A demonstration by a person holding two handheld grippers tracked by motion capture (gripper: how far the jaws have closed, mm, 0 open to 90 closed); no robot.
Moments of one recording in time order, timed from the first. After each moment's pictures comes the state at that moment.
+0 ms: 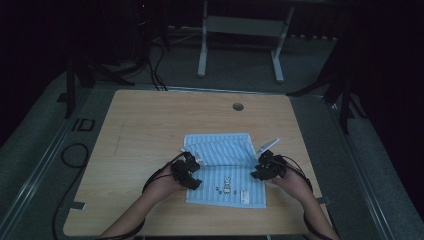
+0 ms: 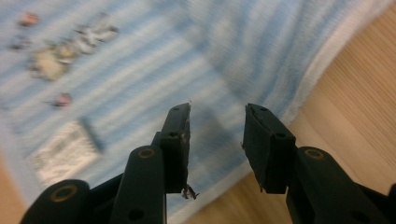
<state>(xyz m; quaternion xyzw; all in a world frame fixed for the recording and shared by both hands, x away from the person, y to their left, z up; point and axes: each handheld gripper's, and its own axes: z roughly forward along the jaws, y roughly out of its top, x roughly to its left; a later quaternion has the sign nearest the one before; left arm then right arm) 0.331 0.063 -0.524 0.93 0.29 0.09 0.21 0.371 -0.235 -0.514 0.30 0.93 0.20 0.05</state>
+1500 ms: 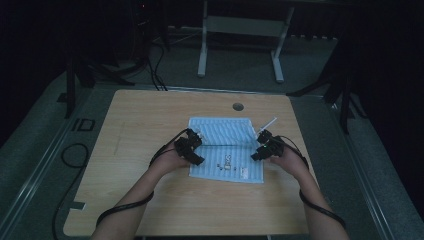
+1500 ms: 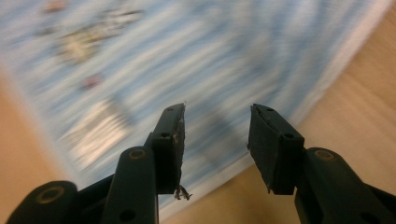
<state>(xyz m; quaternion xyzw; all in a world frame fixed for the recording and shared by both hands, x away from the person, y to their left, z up) 0.382 0.067 -0.508 0.93 0.27 0.08 0.23 0.427 -0.237 -0.502 0.32 0.93 0.19 0.04</state>
